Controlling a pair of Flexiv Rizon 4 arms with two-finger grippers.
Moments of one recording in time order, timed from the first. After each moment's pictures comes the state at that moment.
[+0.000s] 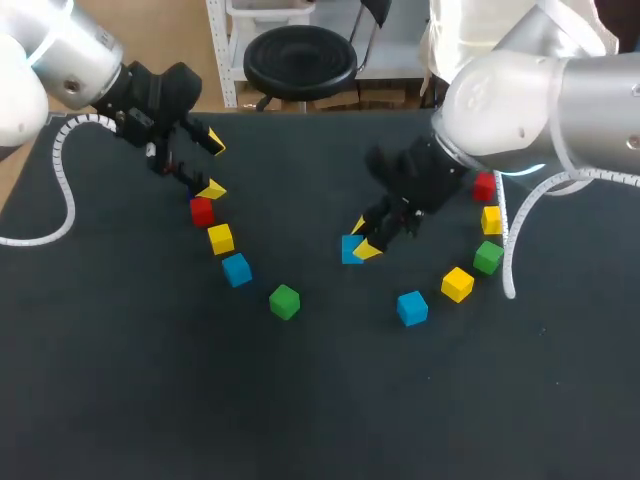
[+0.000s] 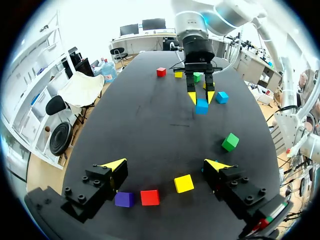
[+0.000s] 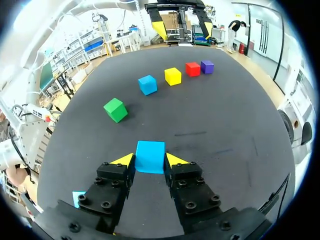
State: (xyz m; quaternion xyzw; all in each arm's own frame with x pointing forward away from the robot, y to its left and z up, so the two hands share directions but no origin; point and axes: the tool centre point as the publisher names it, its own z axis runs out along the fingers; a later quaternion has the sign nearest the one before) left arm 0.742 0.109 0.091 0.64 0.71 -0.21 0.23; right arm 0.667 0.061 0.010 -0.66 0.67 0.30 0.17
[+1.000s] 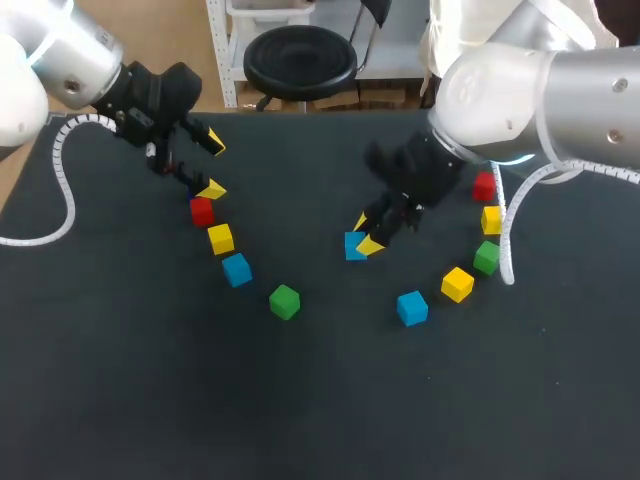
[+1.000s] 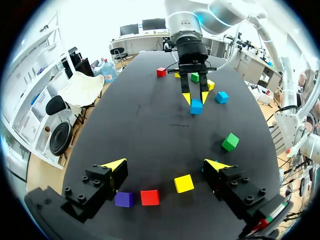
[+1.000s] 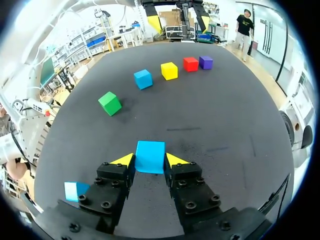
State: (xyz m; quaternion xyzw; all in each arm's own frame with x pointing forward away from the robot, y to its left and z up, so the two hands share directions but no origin) left arm 0.742 0.109 0.091 0.64 0.71 -0.21 0.23; right arm 0.680 0.055 0.003 -0.67 0.66 0.29 0.16
